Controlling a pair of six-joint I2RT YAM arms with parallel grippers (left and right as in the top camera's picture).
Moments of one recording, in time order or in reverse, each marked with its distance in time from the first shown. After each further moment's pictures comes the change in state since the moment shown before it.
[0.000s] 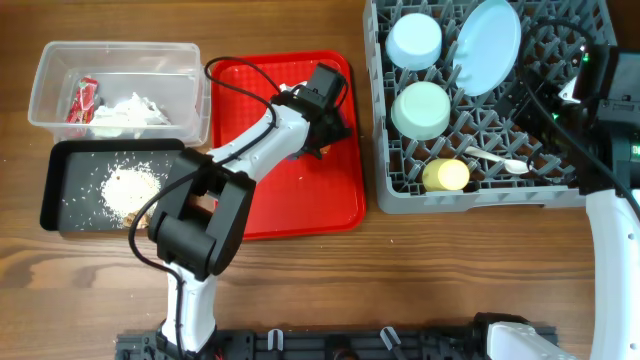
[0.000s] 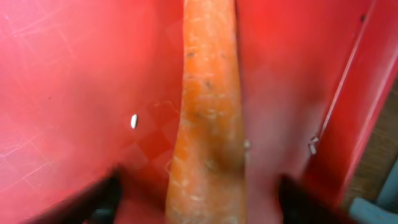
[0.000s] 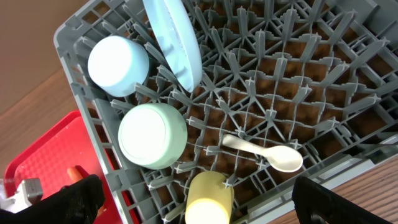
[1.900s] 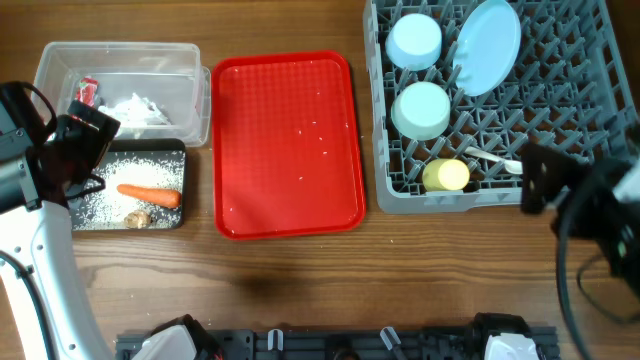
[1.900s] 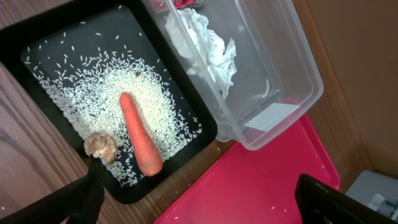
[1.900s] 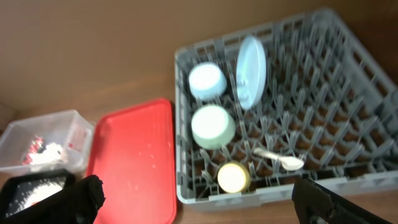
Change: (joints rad) left arm 0.936 -0.823 -0.113 -0.461 0.129 0.198; right arm 0.000 -0.368 0.295 -0.308 -0.213 -0.283
